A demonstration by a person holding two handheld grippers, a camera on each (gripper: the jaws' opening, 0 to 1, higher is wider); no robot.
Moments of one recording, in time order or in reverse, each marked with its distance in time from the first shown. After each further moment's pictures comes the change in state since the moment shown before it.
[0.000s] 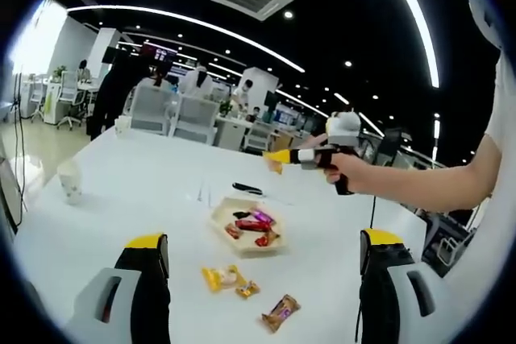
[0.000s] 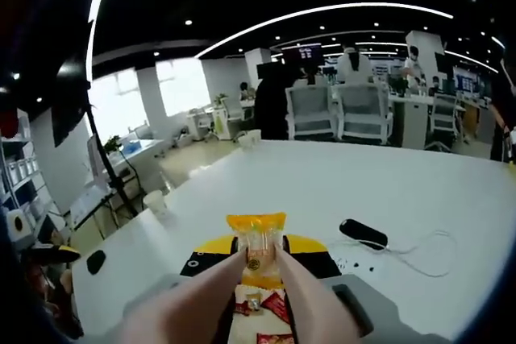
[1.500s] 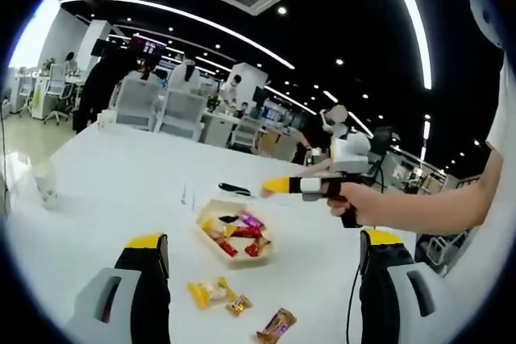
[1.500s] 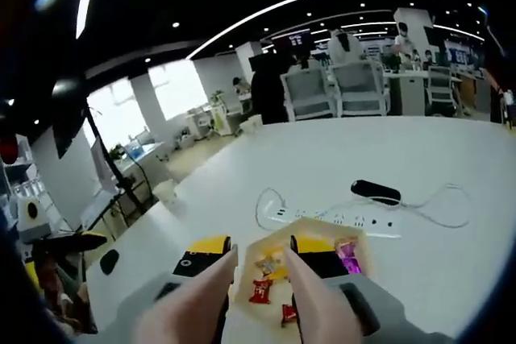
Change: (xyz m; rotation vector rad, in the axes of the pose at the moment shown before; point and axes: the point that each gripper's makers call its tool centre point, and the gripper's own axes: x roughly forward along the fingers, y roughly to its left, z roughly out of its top) left arm 0.042 -0.006 0.004 -0.016 0.035 -0.093; right arm -0.019 0.027 -0.059 0.106 0.045 0.023
